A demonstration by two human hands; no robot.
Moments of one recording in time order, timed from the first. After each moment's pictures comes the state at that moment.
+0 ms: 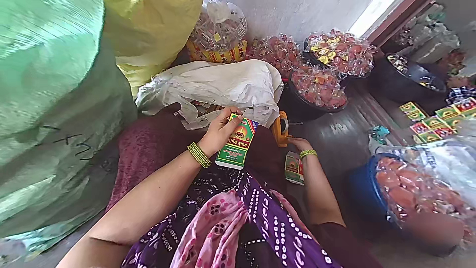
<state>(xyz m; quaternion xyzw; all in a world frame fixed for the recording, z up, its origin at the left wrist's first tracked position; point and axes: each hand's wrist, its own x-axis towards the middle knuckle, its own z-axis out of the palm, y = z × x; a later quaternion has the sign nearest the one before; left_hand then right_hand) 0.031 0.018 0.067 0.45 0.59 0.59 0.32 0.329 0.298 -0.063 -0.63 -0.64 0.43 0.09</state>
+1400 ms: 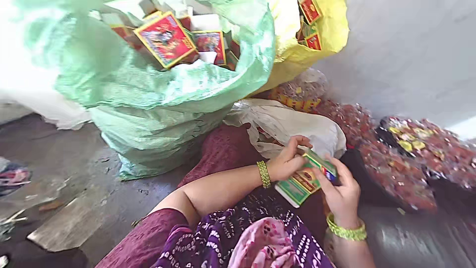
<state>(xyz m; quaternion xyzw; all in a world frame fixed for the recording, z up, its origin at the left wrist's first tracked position) 0.024 -0.005 0.087 0.52 0.43 0.71 0.19 0.181 0.111 0.112 -0.06 -0.84 0.33 0.42</state>
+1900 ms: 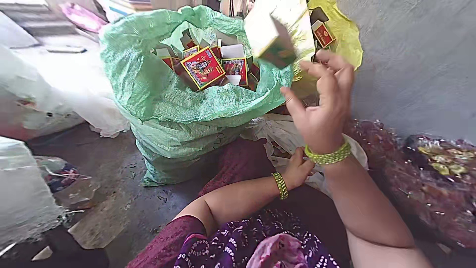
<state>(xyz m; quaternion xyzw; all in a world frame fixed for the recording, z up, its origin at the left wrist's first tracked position) 0.021 -0.013 0.093 0.33 0.51 0.75 0.25 0.014 -0.010 0.281 0.18 -0.81 0.10 0.55</state>
